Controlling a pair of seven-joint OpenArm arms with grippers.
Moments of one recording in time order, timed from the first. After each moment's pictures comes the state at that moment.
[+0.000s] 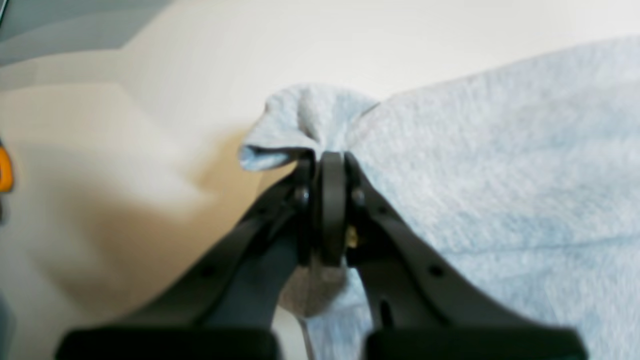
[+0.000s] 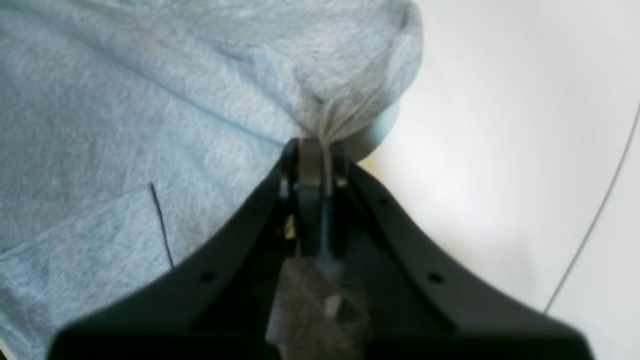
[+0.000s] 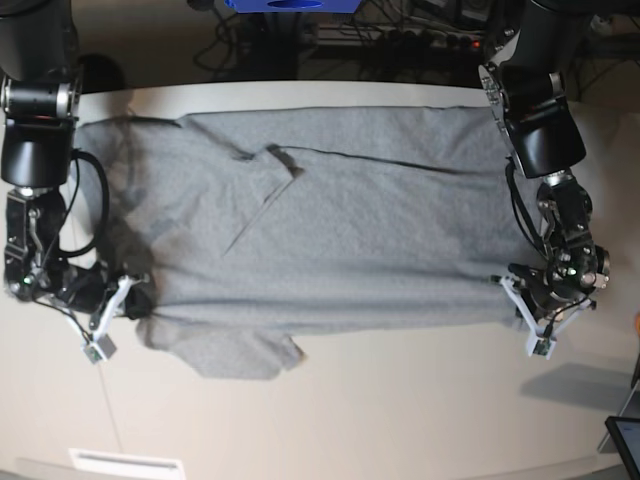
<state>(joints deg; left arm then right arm) -21.9 -18.6 -19.4 69.8 7.0 -33.1 47.1 24.0 20.5 3.9 57.6 30.5 40.8 -49.3</state>
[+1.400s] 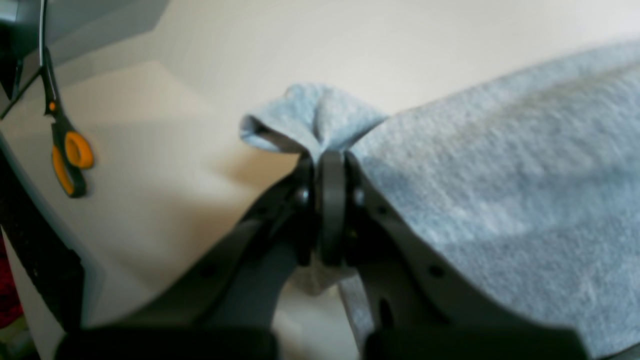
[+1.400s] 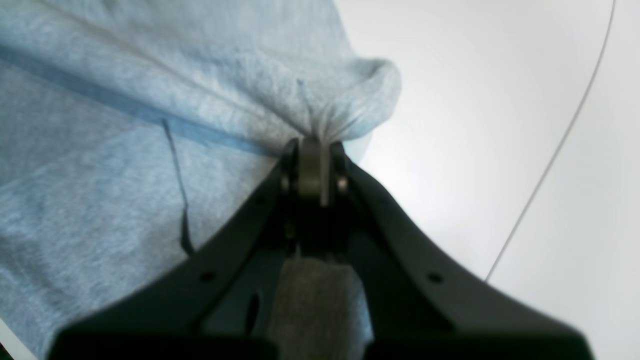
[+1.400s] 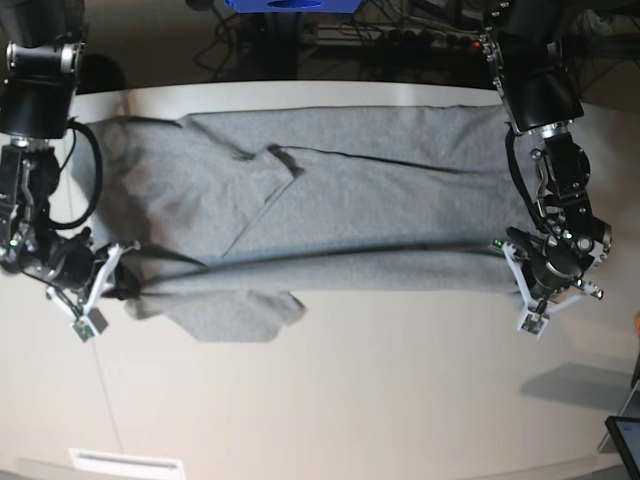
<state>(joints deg) -11.4 -19.2 -16.9 90.3 6.8 -36.6 56.2 12.6 20.5 9.5 78.3 30.5 40.8 -56.0</state>
